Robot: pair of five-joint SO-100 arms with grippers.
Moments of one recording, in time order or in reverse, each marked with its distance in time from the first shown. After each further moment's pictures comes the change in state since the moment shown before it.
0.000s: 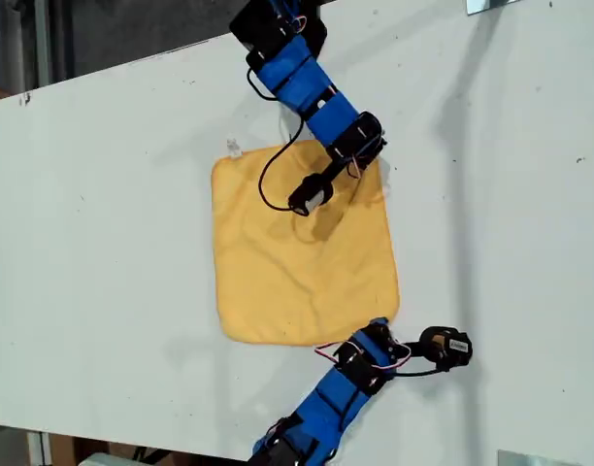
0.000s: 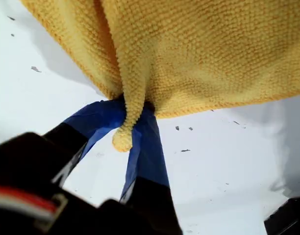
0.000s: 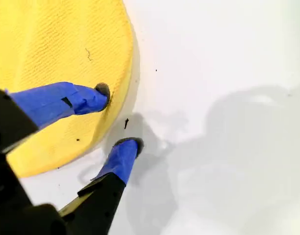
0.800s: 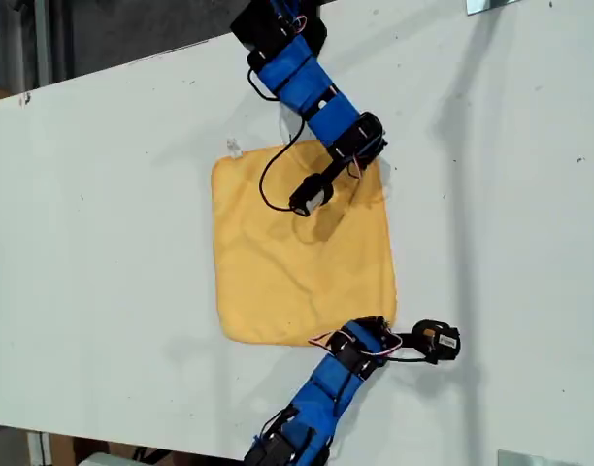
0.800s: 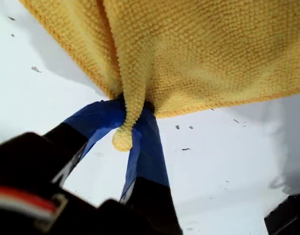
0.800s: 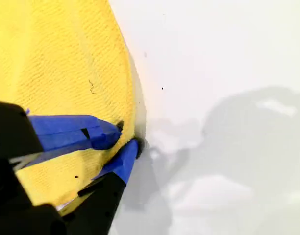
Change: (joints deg) arm 0 -3.9 -0.4 7.0 -6.6 9.5; arm 1 -0.4 -0.3 -1.6 1.3 0.3
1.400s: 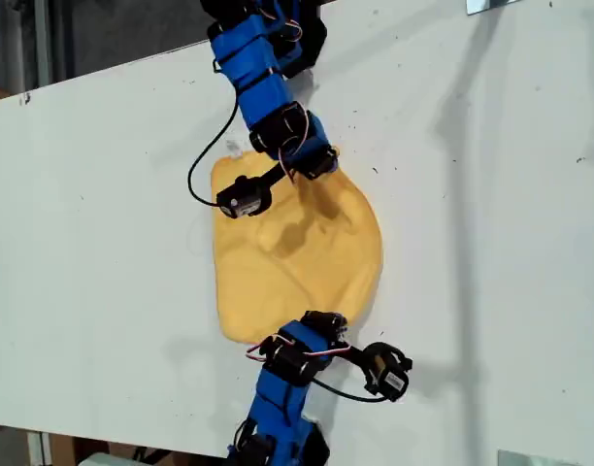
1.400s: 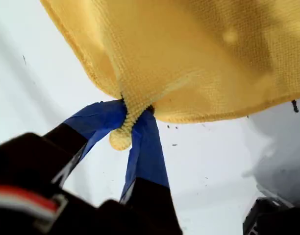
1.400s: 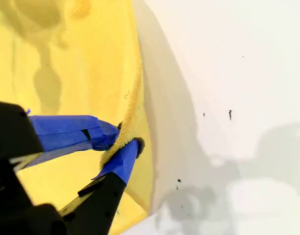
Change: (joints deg) arm 0 -12.3 11.2 -16.9 22.5 32.3; arm 1 16.0 23.0 -2.7 6.0 -12.7
